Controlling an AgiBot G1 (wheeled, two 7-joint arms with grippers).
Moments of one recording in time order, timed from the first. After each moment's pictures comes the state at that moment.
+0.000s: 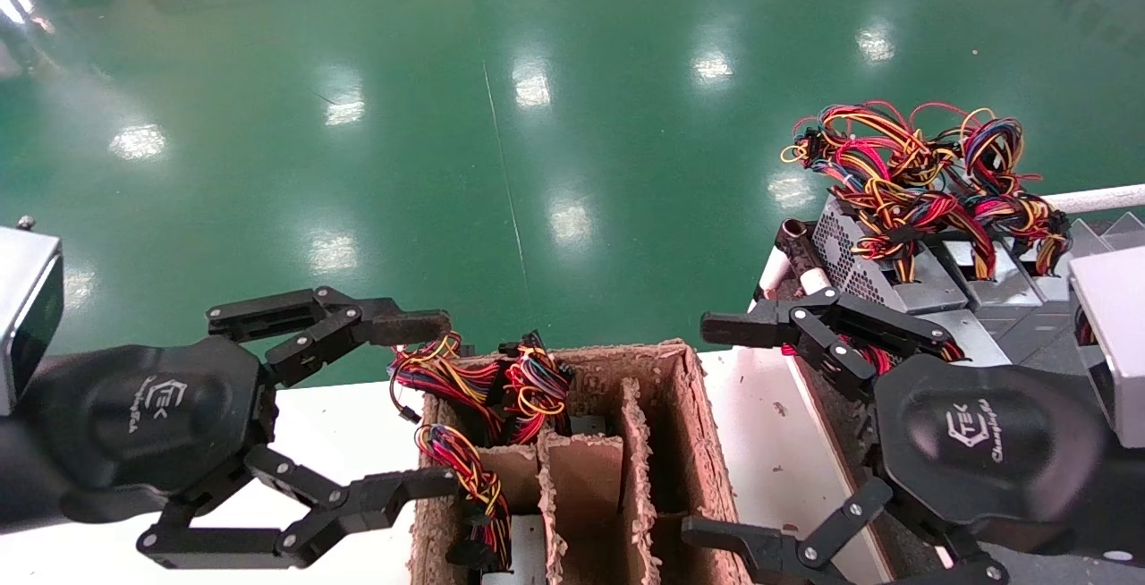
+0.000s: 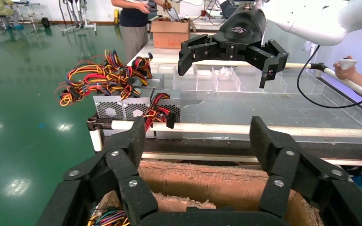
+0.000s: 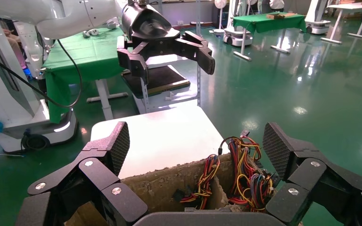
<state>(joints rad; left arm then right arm) -1.09 0.58 0.36 -1.26 0.67 1.46 -0.14 1.07 -0.61 -0.28 1.28 -0.73 -1.50 0.19</state>
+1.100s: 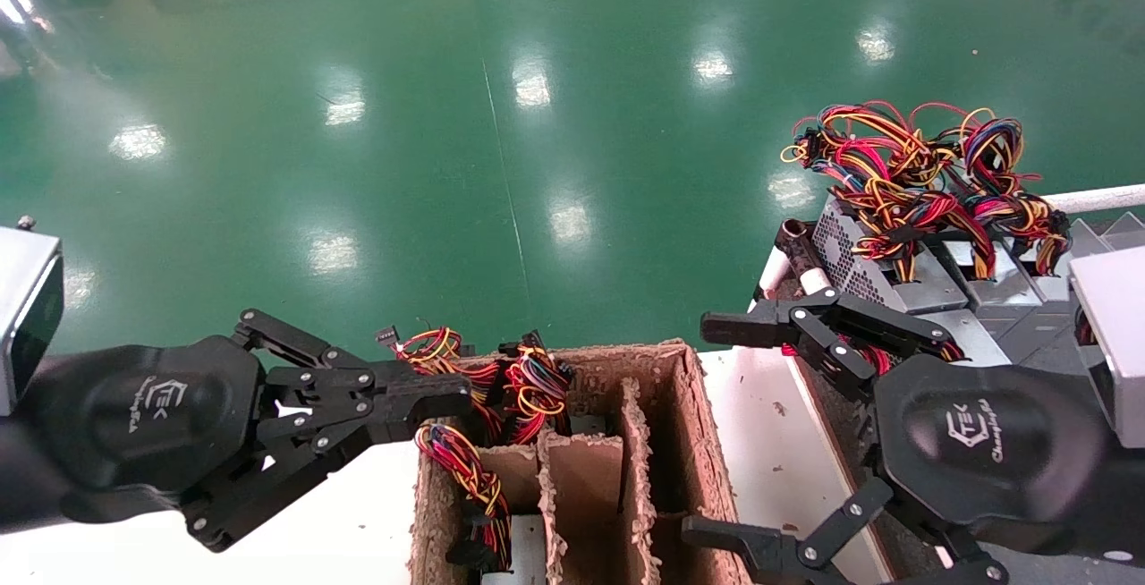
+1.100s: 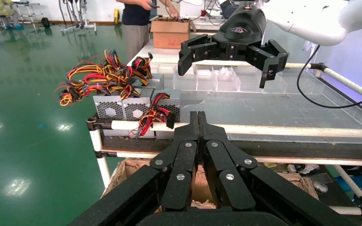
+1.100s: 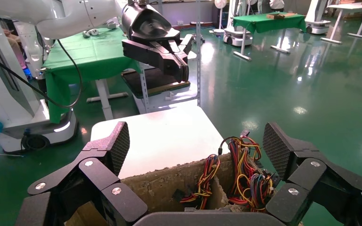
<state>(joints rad) -1.09 0.58 0.36 -1.26 0.67 1.46 -0.14 1.07 -0.61 -0.28 1.28 -0.73 -1.50 0.19</state>
